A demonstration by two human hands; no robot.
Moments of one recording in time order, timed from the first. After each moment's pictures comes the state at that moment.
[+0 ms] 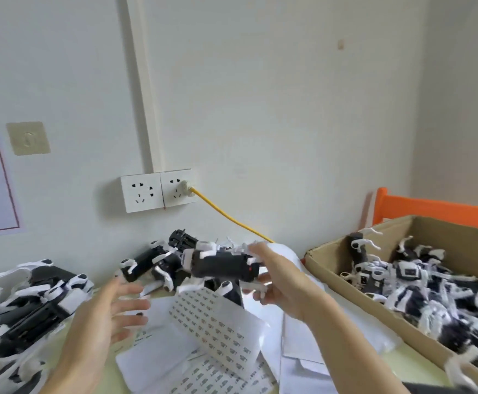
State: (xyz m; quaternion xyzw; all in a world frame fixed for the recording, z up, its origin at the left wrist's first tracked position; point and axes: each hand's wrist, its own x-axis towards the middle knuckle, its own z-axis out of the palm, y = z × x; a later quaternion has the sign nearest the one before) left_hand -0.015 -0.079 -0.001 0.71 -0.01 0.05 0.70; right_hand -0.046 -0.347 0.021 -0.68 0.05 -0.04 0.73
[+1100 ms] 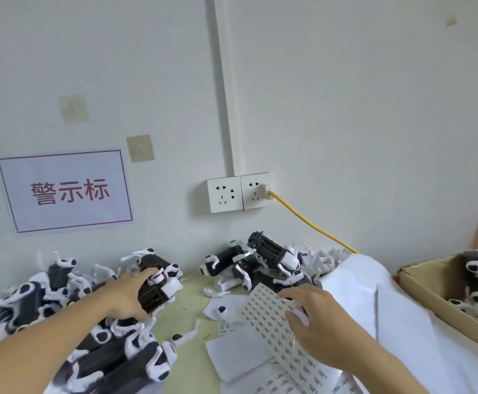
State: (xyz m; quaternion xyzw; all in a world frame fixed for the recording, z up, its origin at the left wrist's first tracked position) left_hand 0.088 0.066 0.019 1.00 -0.01 -0.05 0.01; right_hand -0.029 -0.299 -0.025 -0.94 -0.12 -0.16 0.27
